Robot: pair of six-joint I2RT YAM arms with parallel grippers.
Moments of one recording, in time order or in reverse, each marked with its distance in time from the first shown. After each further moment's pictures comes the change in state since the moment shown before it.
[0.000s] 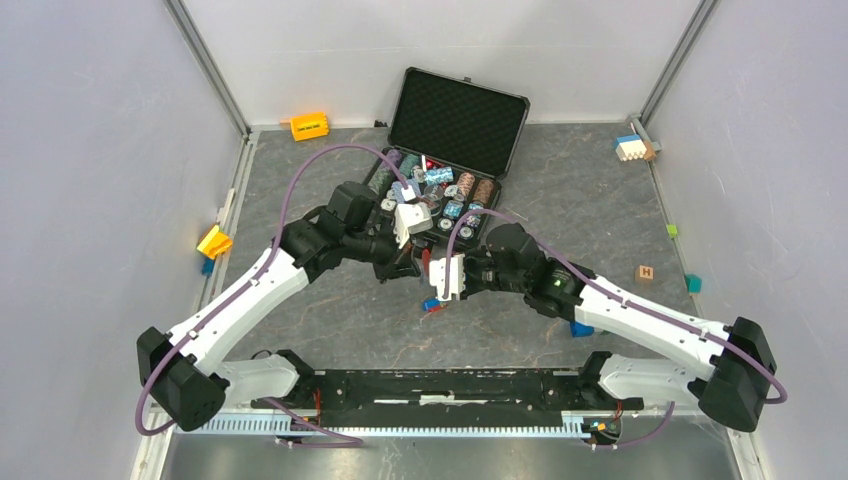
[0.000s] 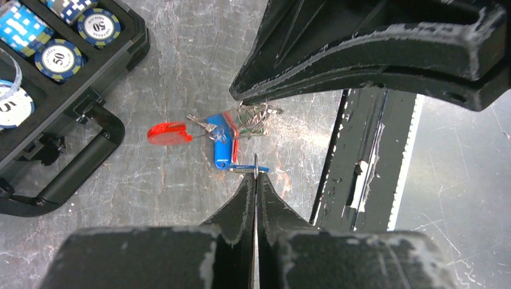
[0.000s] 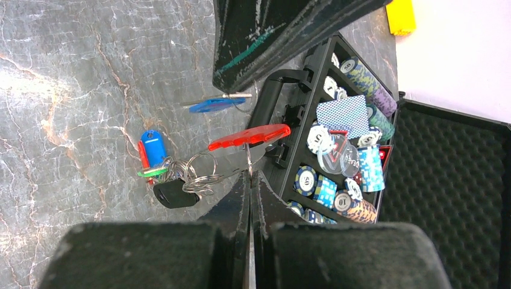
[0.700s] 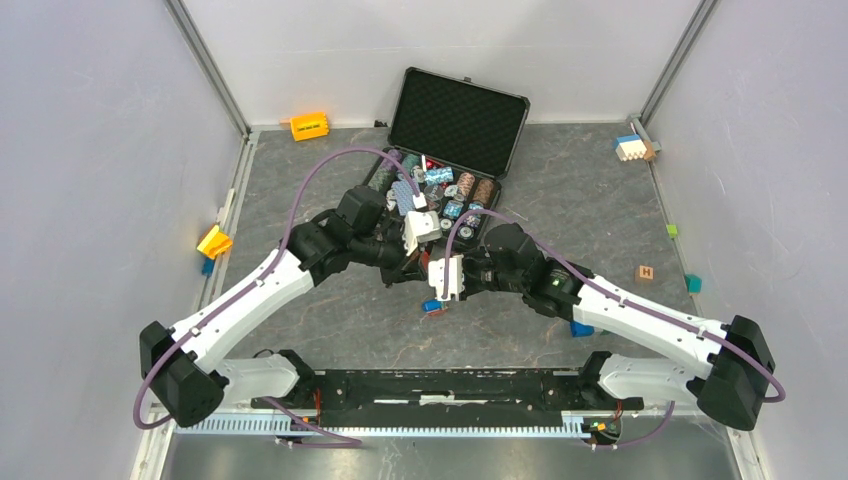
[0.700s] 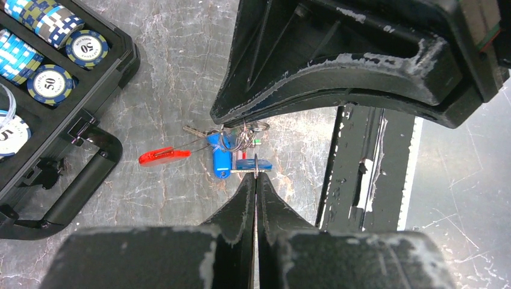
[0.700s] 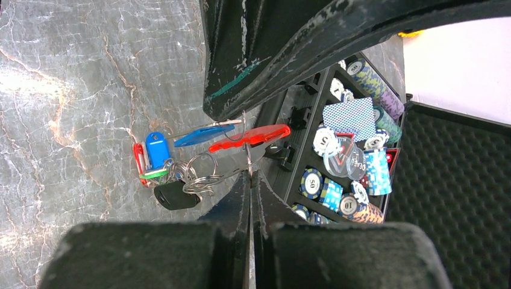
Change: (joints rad) left arm -0.064 0.008 0.000 0.034 -0.023 0.033; right arm 0.000 0.013 0.000 0.000 -0.014 0.010
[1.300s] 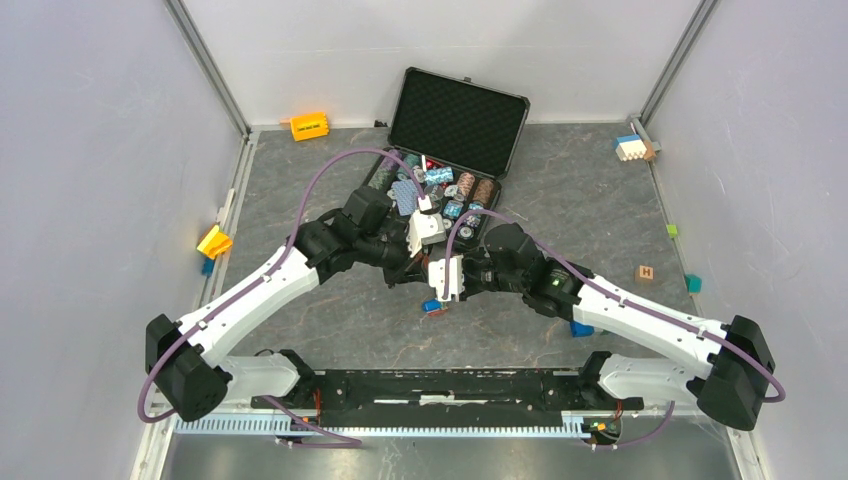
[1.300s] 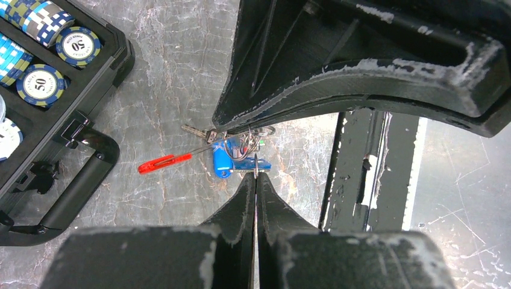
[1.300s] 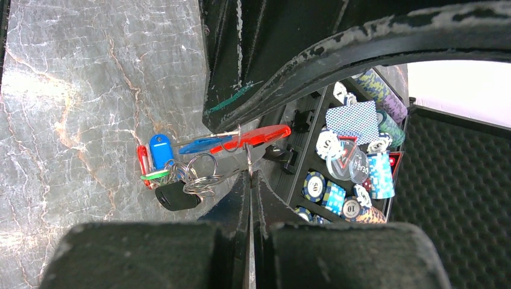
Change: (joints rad) left arm -0.011 0.036 0.000 0.001 -0.001 0.031; right arm 0.000 0.000 0.000 0.000 -0.015 0.003
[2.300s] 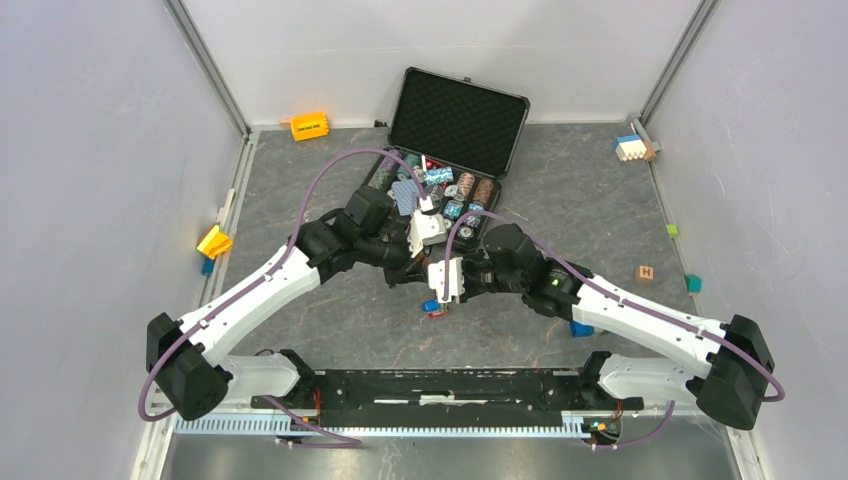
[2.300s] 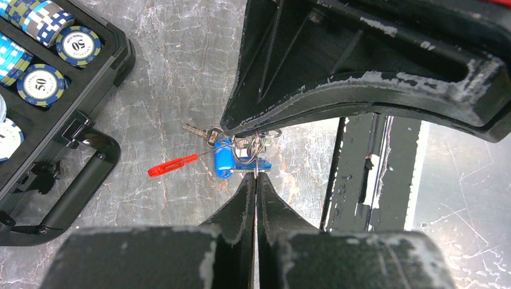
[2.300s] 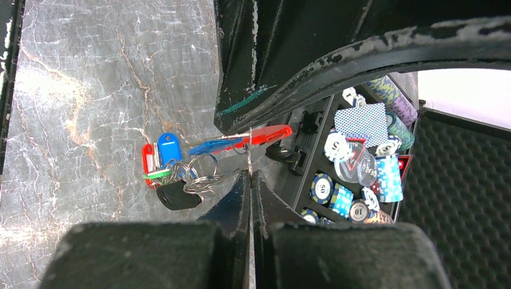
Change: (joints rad) left arm -0.005 0.006 0.002 0.000 -0.009 0.004; right arm 0.001 0.004 0.000 -0.015 -0.019 0.000
